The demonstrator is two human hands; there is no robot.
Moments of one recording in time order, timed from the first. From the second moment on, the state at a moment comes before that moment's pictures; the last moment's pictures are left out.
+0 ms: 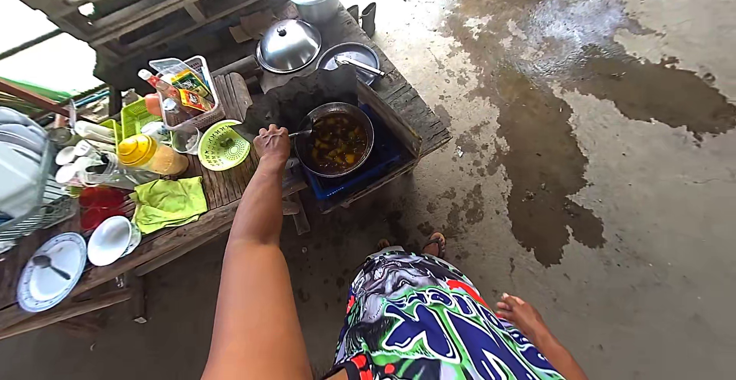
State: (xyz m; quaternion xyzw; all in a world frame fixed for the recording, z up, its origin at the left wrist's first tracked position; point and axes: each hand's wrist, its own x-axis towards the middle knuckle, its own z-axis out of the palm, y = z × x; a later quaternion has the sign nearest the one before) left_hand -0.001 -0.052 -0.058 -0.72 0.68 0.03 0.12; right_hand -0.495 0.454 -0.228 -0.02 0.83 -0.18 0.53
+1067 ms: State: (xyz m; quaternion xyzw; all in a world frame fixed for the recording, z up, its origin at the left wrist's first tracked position) left_hand -0.059 -0.045 -0.055 -0.70 0.70 0.15 0.10; right_hand -0.484 0.485 -0.240 0.02 0.83 -0.21 0.52
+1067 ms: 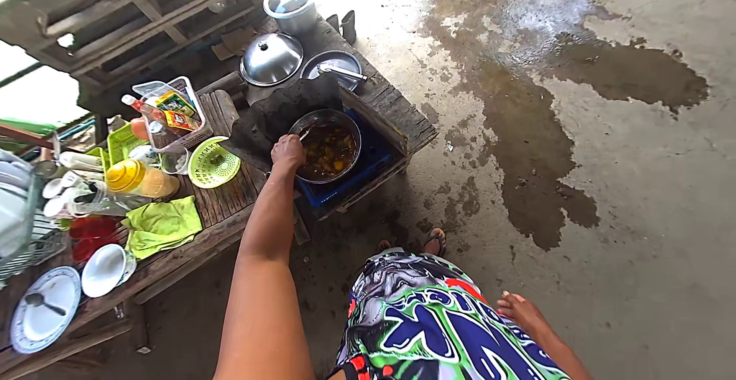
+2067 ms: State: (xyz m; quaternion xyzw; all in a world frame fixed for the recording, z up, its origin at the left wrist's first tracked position) left_hand -0.038 0.035 -0.078 -0.68 0.70 0.23 0.09; right_hand -0.466 0.473 -0.243 -0.01 0.82 -0.16 0.54
